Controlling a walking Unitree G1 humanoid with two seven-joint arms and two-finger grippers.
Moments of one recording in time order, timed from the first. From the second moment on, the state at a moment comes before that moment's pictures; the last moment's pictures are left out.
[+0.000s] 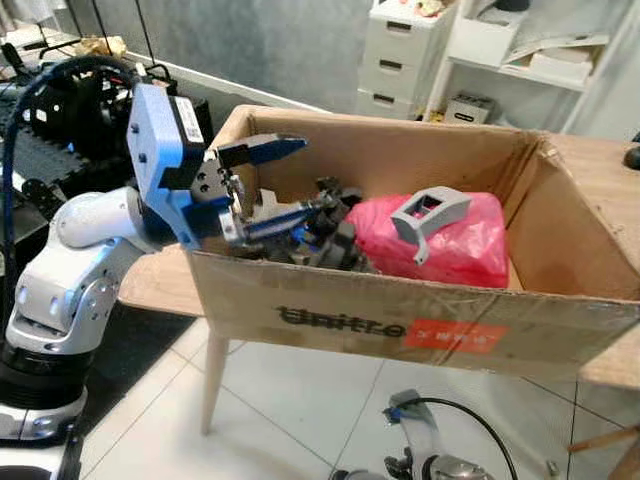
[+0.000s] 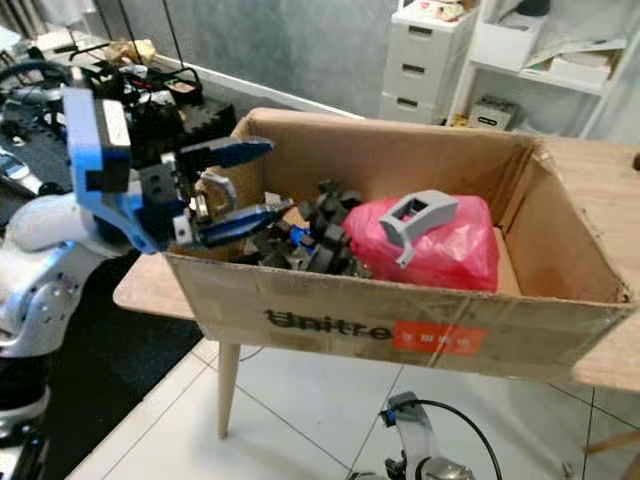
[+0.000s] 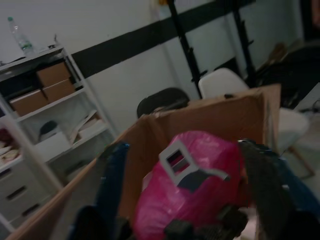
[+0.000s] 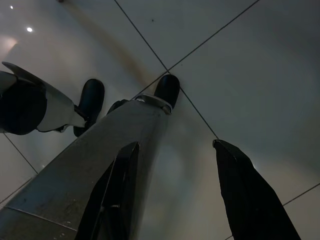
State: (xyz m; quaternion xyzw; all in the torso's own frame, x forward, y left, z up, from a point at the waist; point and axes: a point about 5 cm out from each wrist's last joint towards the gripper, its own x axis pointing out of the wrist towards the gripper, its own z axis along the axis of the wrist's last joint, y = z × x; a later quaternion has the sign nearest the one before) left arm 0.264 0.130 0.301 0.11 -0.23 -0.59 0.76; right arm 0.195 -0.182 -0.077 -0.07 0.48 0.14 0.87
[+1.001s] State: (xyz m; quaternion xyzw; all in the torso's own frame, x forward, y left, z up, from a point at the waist) left arm 0.332 0.139 0.309 0.30 -0.22 -0.40 0.84; right arm 0.188 -0.181 -0.081 -0.08 0.48 0.13 0.87
